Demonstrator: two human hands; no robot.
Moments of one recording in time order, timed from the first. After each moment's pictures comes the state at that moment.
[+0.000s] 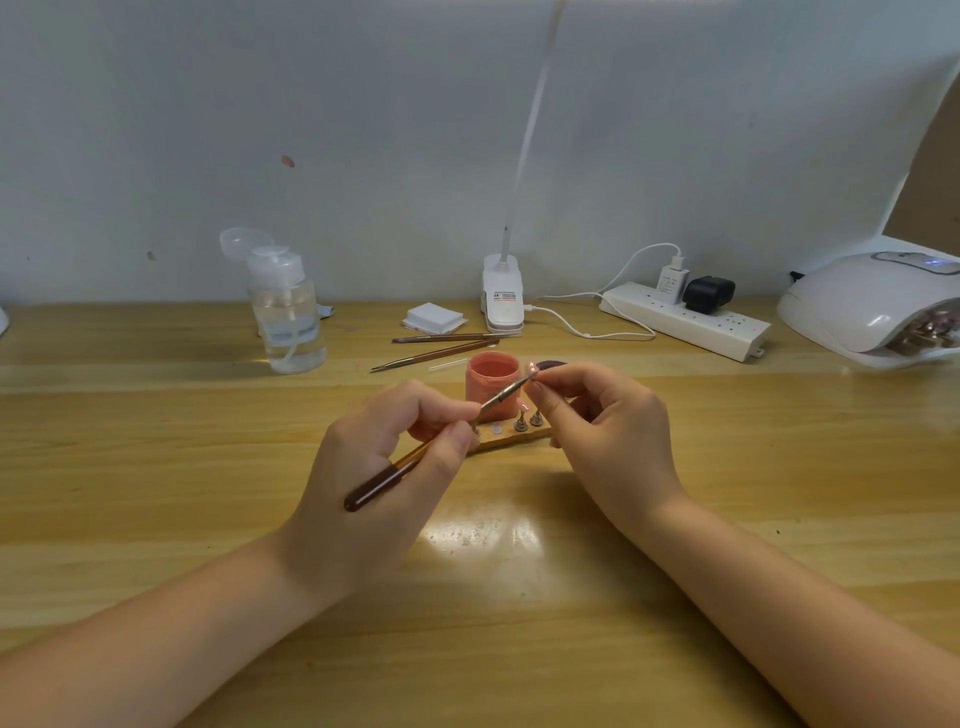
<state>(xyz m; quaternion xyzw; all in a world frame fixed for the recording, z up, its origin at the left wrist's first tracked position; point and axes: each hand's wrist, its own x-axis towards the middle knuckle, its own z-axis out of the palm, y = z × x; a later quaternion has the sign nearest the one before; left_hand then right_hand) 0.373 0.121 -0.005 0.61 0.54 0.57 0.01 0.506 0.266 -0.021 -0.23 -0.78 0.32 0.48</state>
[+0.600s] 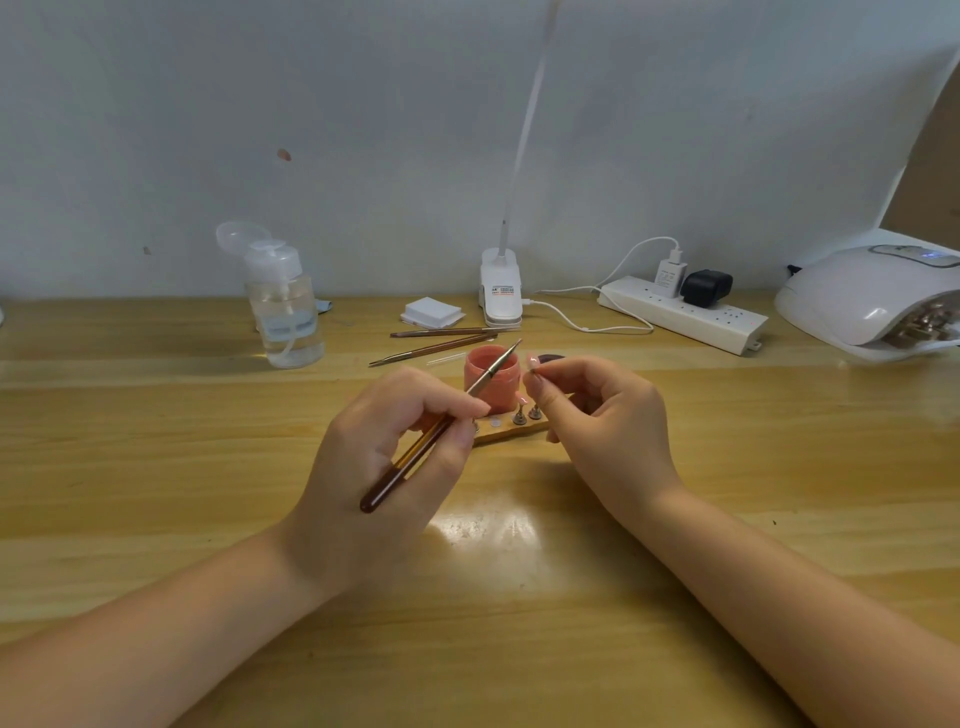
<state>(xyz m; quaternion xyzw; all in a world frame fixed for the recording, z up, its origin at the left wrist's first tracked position) 0.371 0.124 -0.006 0.65 0.52 0.56 -0.02 0.505 0.265 -0.021 -0.25 -0.76 0.36 0.48</state>
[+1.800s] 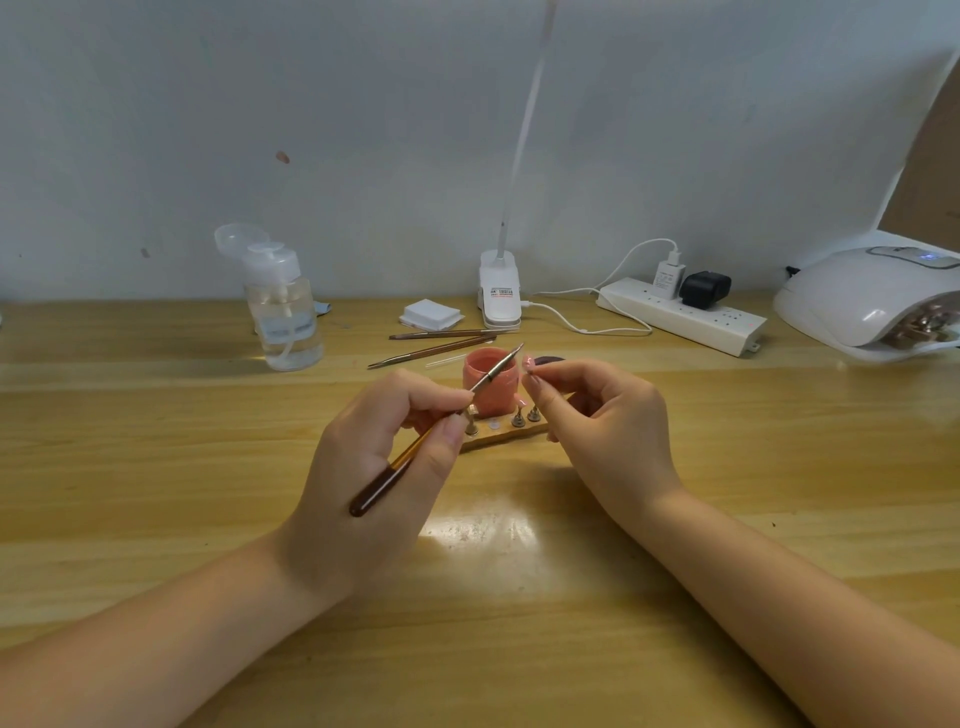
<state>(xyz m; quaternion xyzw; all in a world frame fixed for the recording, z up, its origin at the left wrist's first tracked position) 0.372 0.124 -0.011 0.62 0.52 0.59 -0.01 0.505 0.265 -0.020 -0.24 -0.77 0.34 0.49</state>
